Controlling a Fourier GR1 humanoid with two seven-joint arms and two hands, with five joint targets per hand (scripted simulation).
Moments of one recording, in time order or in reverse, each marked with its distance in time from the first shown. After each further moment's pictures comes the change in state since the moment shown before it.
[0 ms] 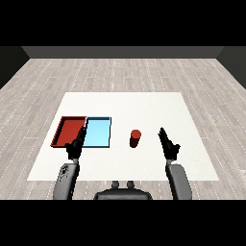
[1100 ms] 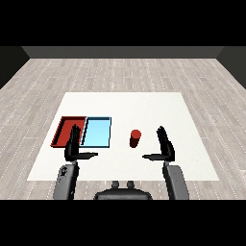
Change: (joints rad) left arm 0.021 -0.049 0.076 -0.008 0.033 -0.038 -0.396; right arm 0.017 0.064 -0.006 -0.024 -0.048 0.074 -0.248
